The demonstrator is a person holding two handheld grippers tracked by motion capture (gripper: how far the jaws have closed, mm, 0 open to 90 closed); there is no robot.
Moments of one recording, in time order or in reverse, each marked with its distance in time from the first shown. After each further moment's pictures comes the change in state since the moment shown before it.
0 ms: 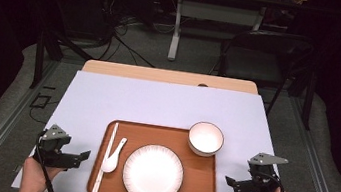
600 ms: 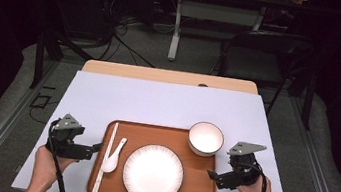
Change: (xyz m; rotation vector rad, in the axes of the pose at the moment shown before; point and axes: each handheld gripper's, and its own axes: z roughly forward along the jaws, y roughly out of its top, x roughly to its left) left arm -0.019 0.043 -0.004 -0.047 -0.051 0.051; right arm 0.040 0.049 0.009 0.000 0.075 -0.139
